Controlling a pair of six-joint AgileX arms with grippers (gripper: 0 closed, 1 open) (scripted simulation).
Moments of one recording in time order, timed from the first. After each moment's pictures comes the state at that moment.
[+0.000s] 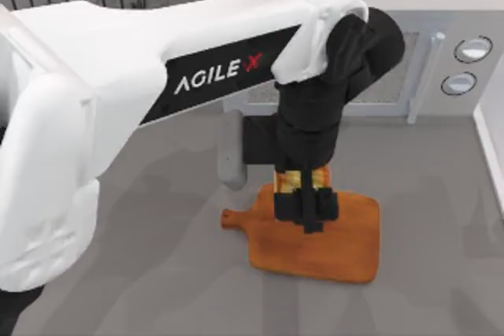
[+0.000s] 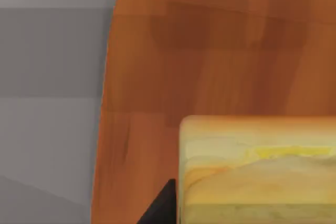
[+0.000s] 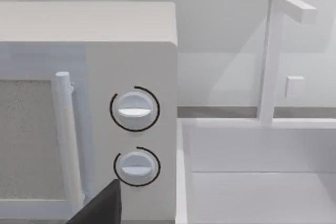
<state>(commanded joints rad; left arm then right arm) -0.85 2.23 1.89 -1.23 0.00 -2.39 0.00 0.00 0.00 0.00 0.00 0.00</state>
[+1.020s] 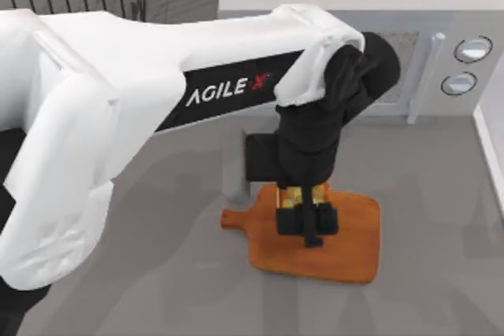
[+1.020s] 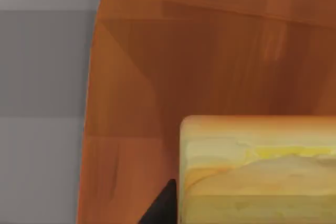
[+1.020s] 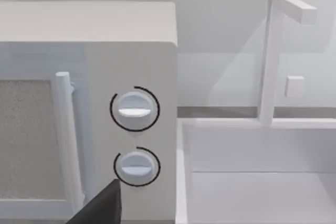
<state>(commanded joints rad) -0.85 2.25 1.80 -1.12 0.00 -2.39 0.00 0.00 0.00 0.00 0.00 0.00</state>
